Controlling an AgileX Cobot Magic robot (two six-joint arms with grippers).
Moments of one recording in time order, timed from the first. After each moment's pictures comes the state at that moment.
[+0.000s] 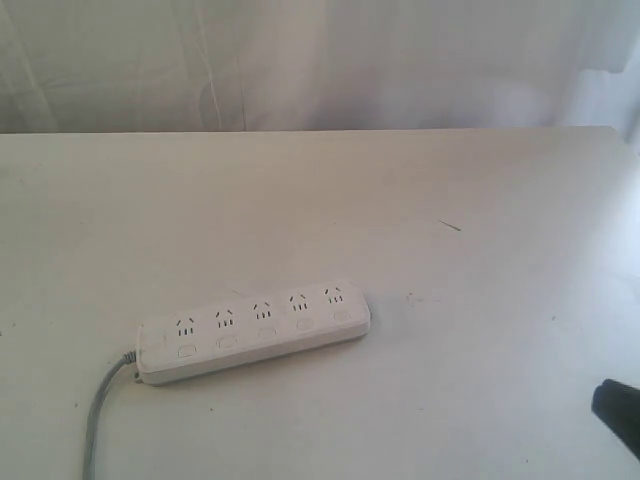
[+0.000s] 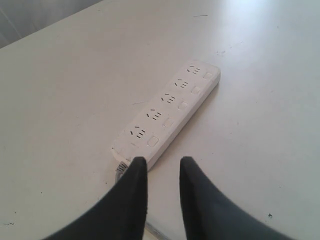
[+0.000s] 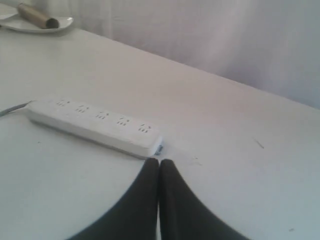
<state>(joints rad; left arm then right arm) -0.10 0.37 -0.53 -0.53 0.84 0.68 0.75 0.01 -0.10 -0.37 0.38 0.27</state>
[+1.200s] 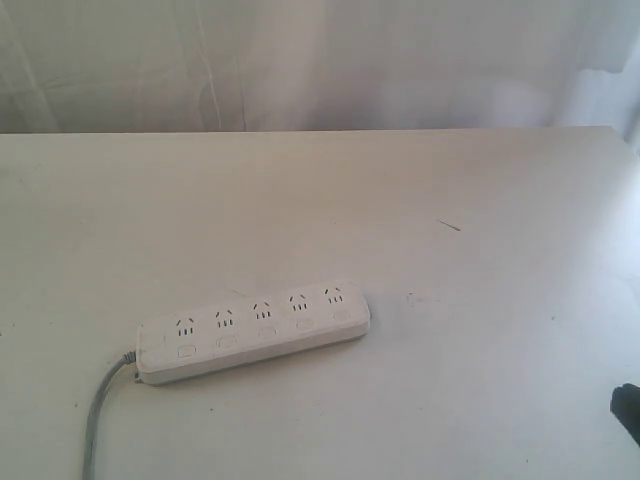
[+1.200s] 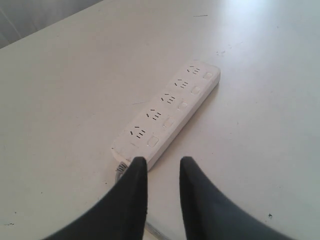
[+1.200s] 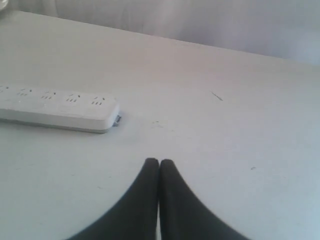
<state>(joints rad) -0.10 0.37 -0.53 -0.53 0.84 0.68 0.41 0.01 -0.01 -0.03 0.34 0.03</state>
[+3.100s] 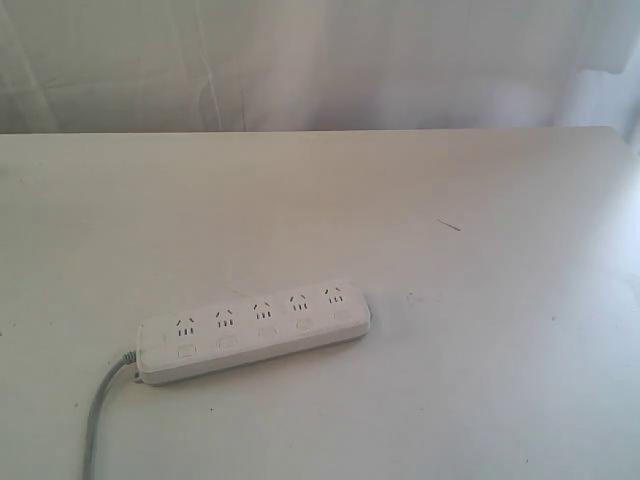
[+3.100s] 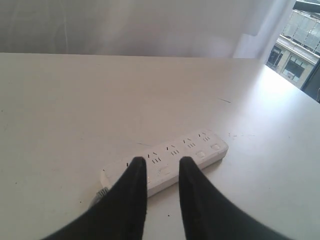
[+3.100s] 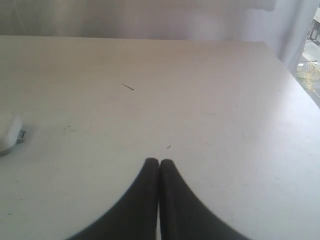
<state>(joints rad) 0.20 0.01 -0.31 -0.81 0.79 0.52 0.08 0.01 -0.01 -0.03 0.36 0.06</state>
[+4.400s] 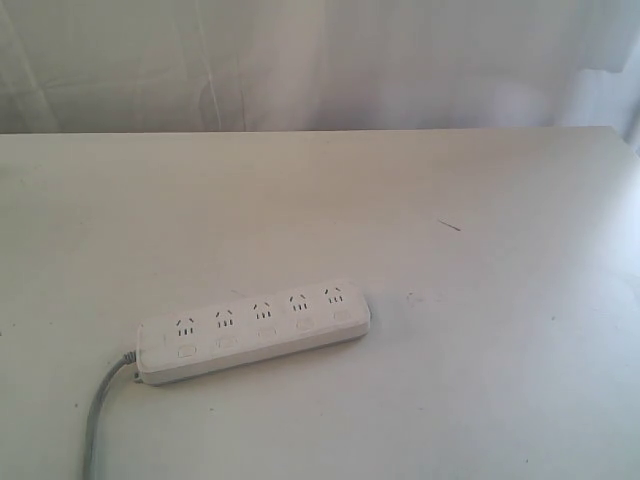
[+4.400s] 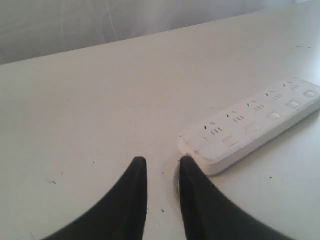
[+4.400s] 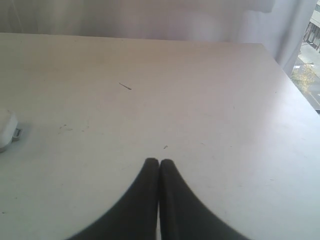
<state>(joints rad) 0.12 0.00 0.01 -0.80 0.44 0.88 0.08 0.01 -0.01 -0.05 0.36 0.06</state>
